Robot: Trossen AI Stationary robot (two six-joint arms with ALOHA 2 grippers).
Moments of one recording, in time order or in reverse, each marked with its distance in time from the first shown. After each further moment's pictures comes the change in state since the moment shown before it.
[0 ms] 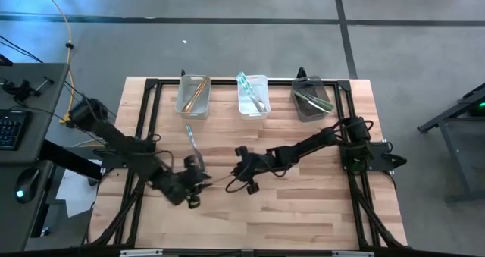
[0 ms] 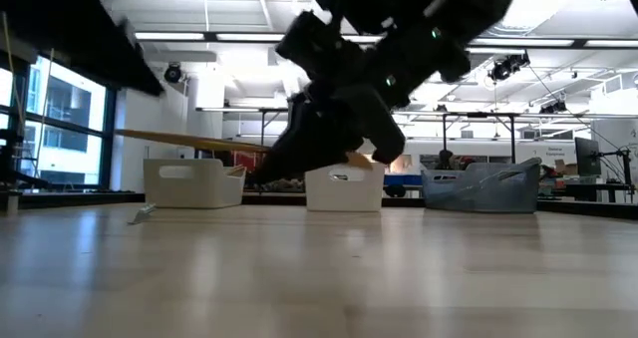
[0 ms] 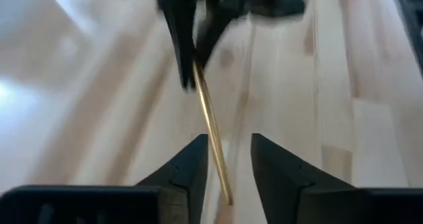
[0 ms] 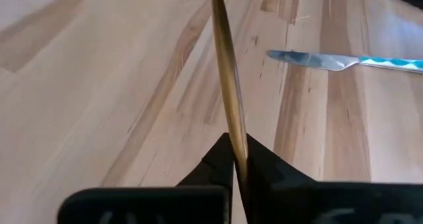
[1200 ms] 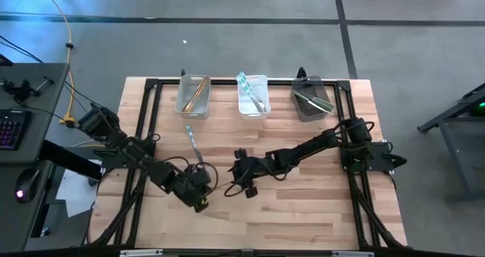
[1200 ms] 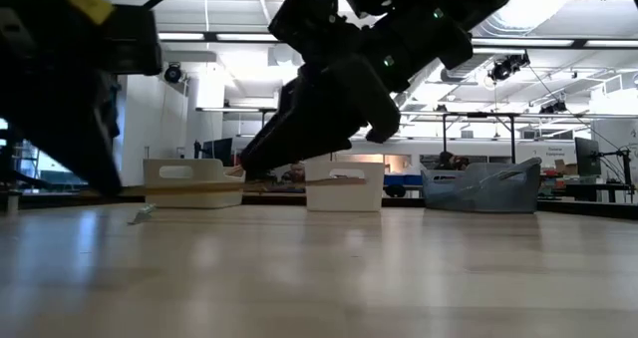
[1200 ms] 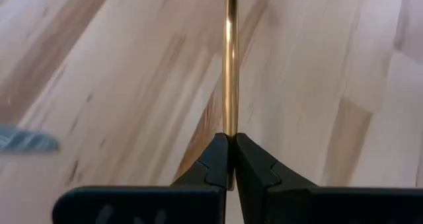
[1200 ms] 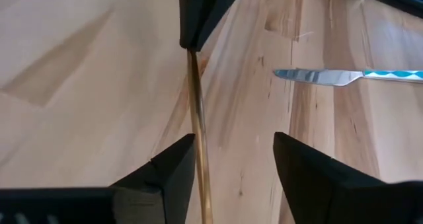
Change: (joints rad) left arm 0.045 0.184 0.002 0.011 0.248 -0.317; right arm 0.033 -0.002 0.029 0.000 0.018 0.057
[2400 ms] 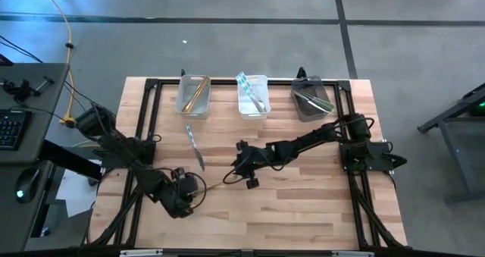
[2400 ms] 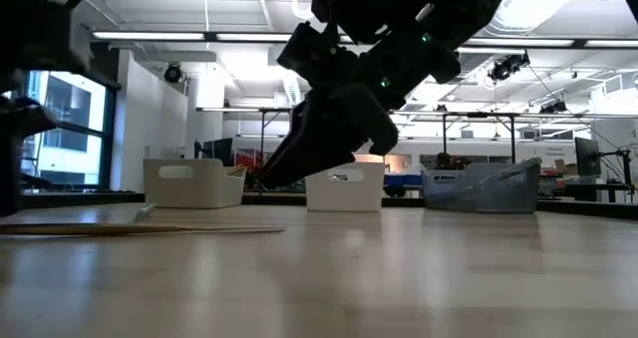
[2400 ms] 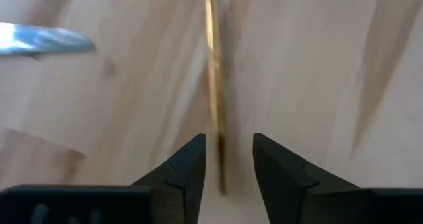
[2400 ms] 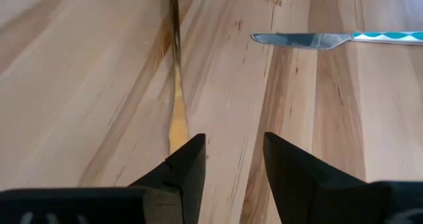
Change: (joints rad) left arm -0.158 -0.033 0.003 -0.247 -0.024 -0.085; right arm -0.084 -0.013 -0.034 -0.034 -0.081 -0.005
